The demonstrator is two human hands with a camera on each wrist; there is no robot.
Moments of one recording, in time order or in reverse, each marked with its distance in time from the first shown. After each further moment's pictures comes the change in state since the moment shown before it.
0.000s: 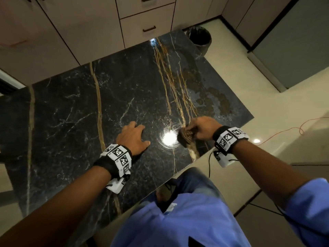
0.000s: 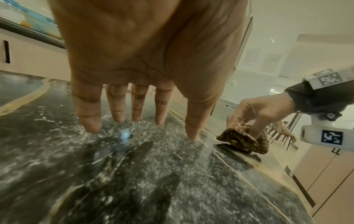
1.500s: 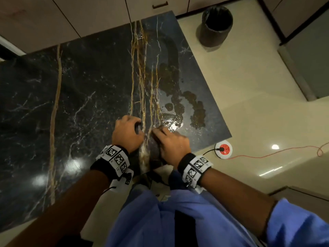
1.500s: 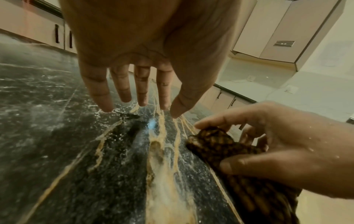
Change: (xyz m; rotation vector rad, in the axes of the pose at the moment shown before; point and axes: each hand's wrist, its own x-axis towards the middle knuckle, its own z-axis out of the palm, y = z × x) left_hand 0.064 0.180 0.035 -0.262 0.223 -0.266; right_hand -0.015 0.076 0.023 -0.007 0.323 -0.211
